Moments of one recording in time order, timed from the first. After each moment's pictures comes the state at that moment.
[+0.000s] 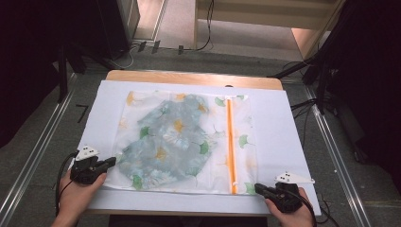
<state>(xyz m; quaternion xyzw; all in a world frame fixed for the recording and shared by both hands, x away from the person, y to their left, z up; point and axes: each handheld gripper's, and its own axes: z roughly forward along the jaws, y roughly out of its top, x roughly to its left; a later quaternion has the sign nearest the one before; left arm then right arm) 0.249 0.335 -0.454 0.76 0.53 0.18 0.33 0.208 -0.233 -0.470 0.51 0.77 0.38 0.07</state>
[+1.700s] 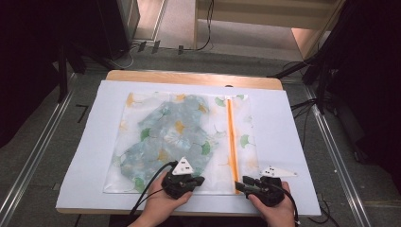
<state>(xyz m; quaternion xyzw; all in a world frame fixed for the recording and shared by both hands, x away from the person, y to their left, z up) 0.242 0.092 -0.468 0.85 0.33 0.02 0.41 0.227 -0.197 -0.482 0.48 0.76 0.43 0.03</state>
